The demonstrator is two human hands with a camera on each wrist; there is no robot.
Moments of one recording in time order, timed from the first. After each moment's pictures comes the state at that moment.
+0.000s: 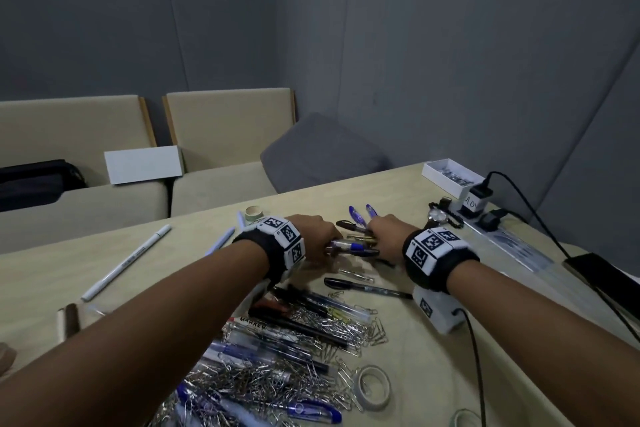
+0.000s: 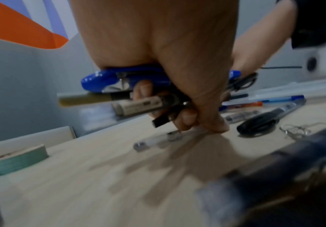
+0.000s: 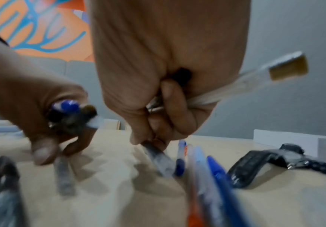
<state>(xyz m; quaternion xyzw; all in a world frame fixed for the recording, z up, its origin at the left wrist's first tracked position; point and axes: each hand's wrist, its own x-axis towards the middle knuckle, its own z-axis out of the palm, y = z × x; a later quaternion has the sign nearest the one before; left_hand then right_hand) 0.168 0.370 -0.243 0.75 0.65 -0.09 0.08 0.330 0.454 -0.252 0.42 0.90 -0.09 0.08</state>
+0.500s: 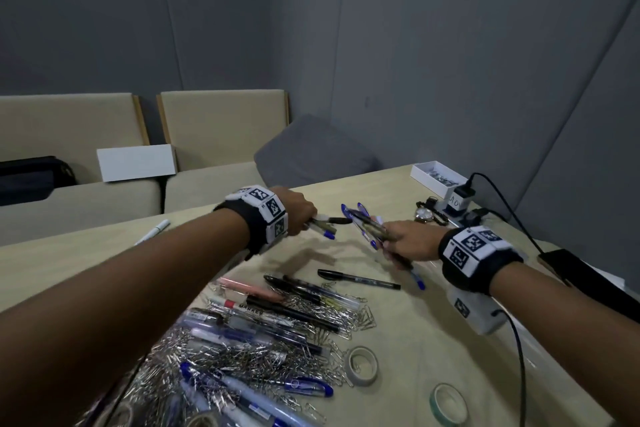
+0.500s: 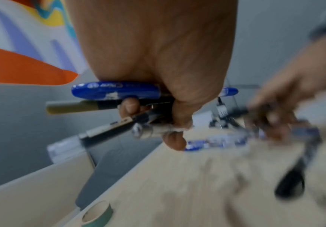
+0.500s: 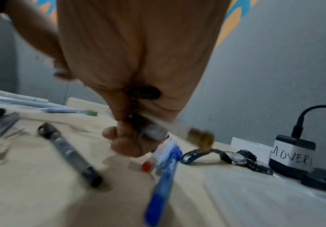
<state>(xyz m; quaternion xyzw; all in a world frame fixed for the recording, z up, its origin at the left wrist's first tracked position) 0.156 0.349 -0.197 0.73 0.66 -0.19 -0.05 0.389 0.429 -0.221 0.40 0.87 -0.29 0.07</state>
